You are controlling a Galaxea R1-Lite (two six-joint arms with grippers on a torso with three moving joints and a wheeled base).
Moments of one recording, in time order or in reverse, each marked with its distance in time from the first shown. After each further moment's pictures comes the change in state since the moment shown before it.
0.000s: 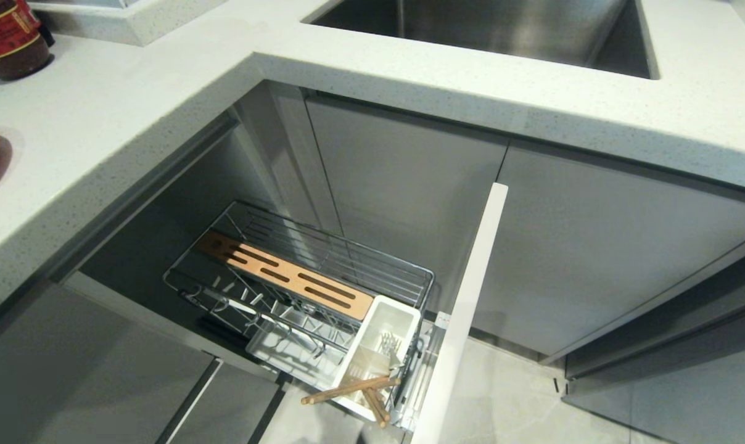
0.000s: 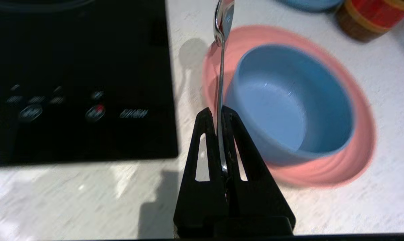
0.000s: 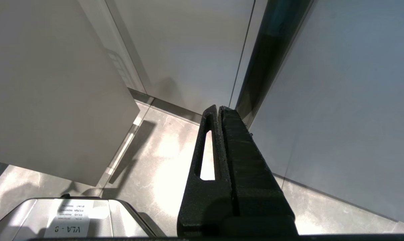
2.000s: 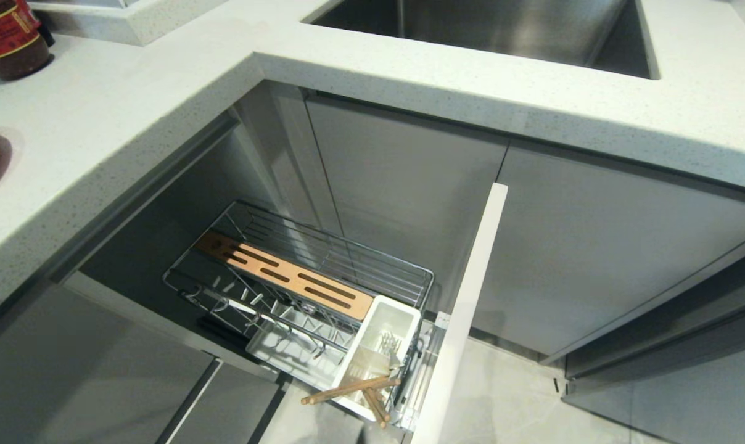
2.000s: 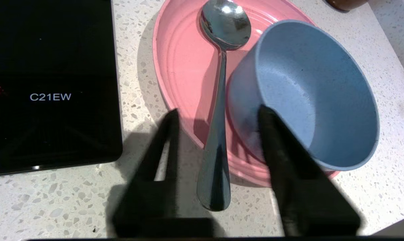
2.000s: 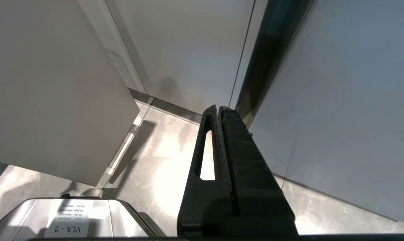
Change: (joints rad) left arm 0.011 0.084 0.053 -0.090 -0.191 -0.091; right arm 0.000 0.000 0.000 0.000 0.000 0.000
